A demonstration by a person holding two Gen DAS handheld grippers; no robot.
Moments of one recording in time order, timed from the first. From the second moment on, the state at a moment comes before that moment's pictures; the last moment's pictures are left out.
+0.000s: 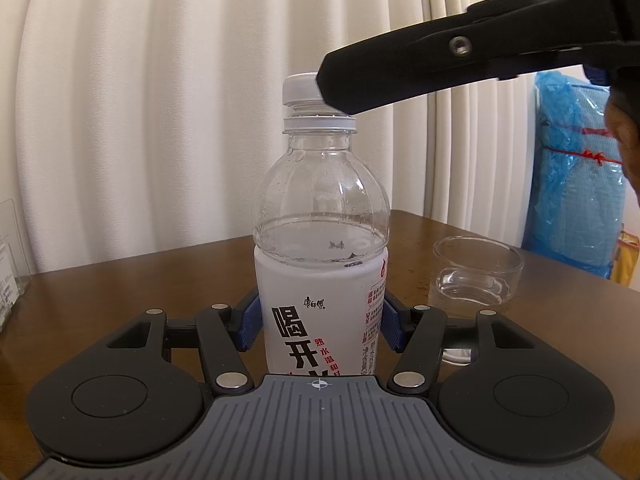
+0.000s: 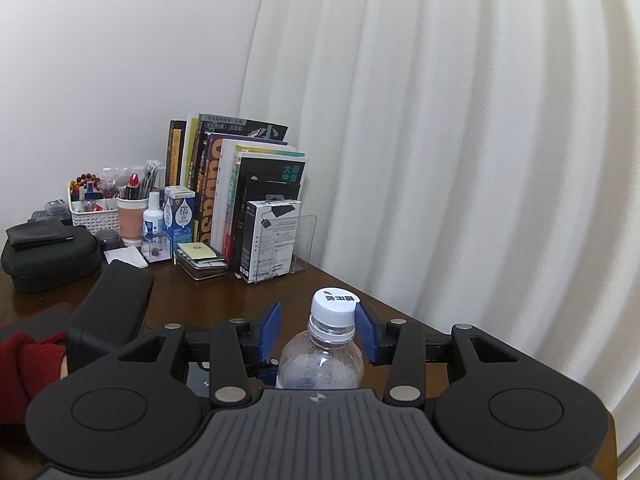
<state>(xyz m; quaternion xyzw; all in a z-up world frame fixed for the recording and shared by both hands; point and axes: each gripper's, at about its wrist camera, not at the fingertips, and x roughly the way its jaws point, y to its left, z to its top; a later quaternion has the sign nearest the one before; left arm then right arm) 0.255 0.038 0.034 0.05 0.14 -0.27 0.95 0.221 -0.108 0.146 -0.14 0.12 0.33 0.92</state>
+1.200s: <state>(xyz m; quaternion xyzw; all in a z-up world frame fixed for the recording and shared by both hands) 0.254 0.041 0.036 0.05 0.14 -0.27 0.95 0.222 -0.104 0.144 -0.13 0.13 0.33 0.93</state>
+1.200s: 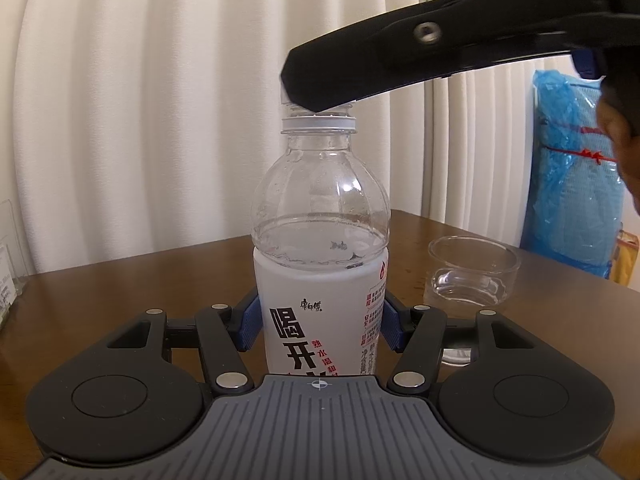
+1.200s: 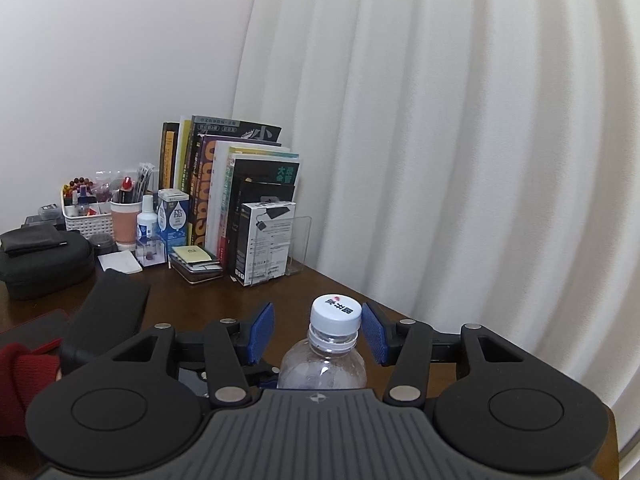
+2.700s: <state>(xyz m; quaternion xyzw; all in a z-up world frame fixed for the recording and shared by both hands) 0.257 0.043 0.039 0.05 0.14 -0.28 0.95 0.252 -0.110 0.142 -0.09 0.14 0.34 0.93</state>
